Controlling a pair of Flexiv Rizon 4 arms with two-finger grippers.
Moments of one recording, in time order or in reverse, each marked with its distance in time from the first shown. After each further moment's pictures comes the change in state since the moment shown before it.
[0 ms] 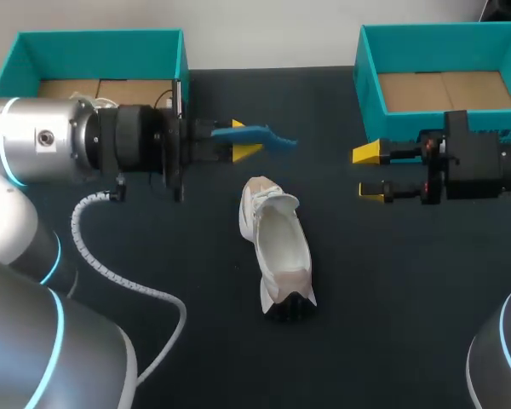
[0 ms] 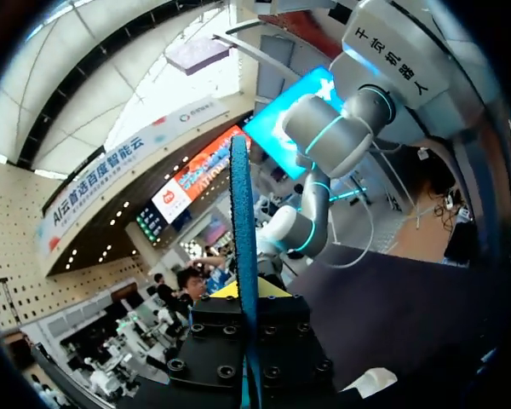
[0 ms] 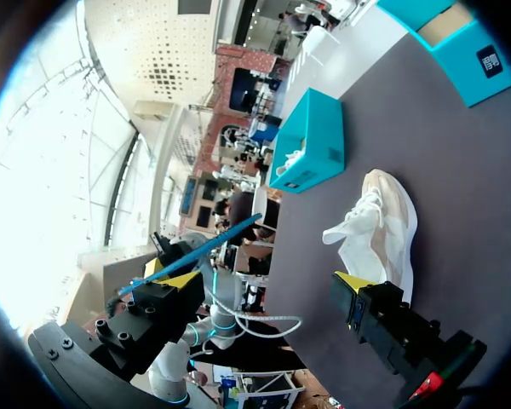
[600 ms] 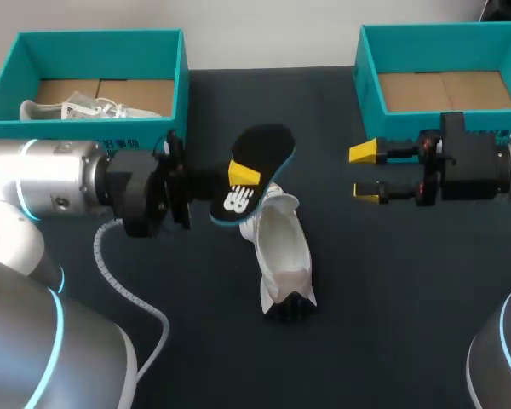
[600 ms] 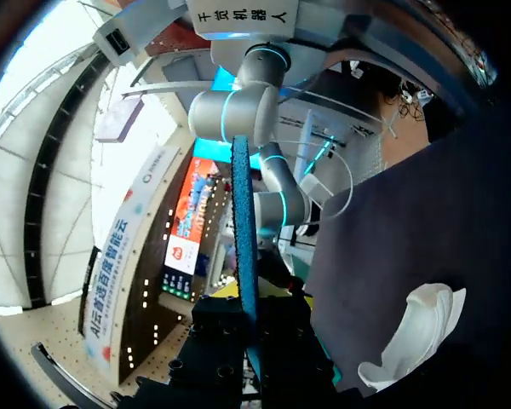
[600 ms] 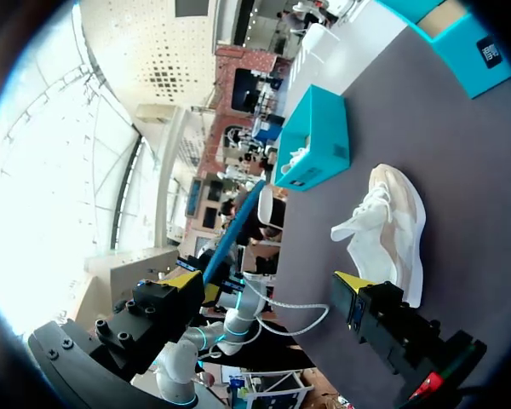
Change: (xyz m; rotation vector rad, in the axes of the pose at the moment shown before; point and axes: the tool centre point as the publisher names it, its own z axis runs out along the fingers) left arm 0.045 0.037 -0.008 0.044 0.006 0.593; right arm 0.007 -0.003 0.006 0.005 0.034 0.027
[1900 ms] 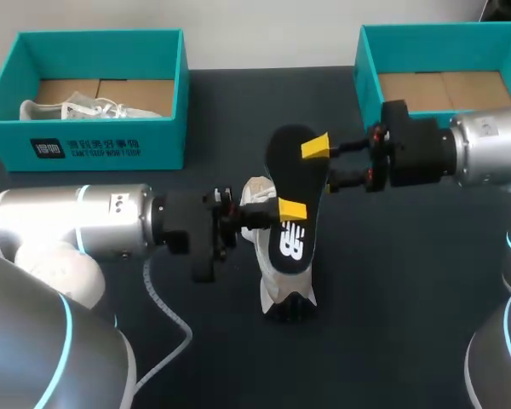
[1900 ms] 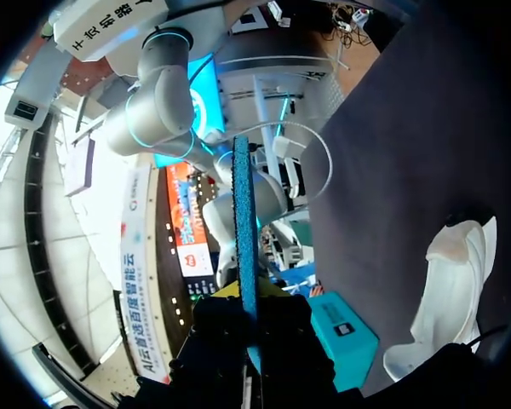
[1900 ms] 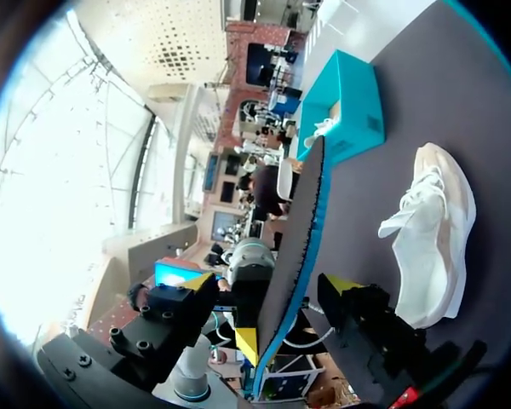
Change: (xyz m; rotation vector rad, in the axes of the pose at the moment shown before) left arm 0.051 0.013 0.056 -0.112 0.034 0.364; right arm 0.024 -0.003 0.062 0.150 0.101 -0.001
